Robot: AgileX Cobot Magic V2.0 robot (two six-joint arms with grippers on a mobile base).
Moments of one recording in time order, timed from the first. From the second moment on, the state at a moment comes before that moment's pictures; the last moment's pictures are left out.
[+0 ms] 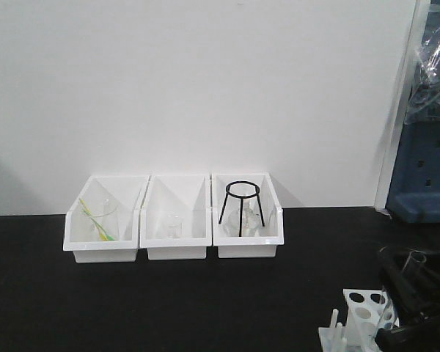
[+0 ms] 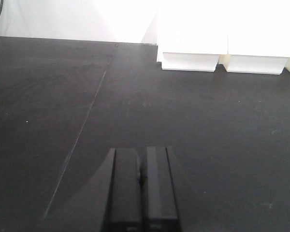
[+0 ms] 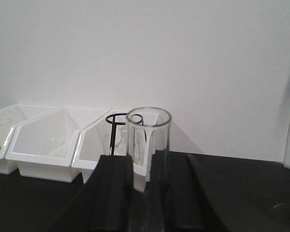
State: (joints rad) left arm 0.08 -0.01 0.03 0.05 0.29 -0.17; right arm 0.02 1.40 -0.33 -0.28 -1.06 0.15
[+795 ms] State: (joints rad) left arm 0.08 -0.01 0.03 0.05 0.29 -0.17; right arm 0.02 1.71 -0.34 -0.28 -1.19 0.15
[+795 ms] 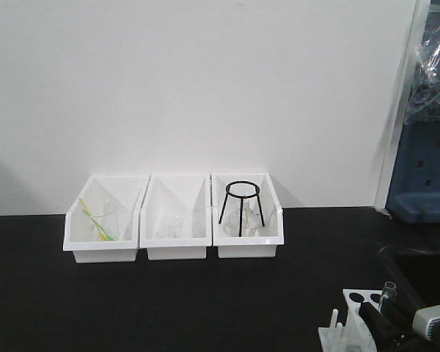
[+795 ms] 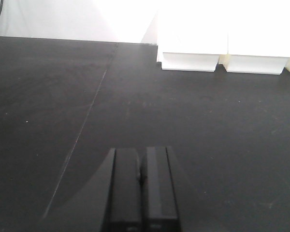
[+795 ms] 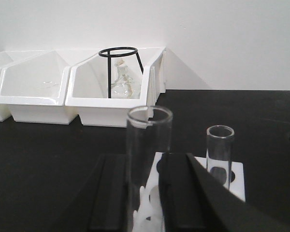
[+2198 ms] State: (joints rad) left arm 0.08 -0.01 0.03 0.05 0.29 -0.17; right arm 0.02 1.03 -0.33 -0.30 -0.73 0.27
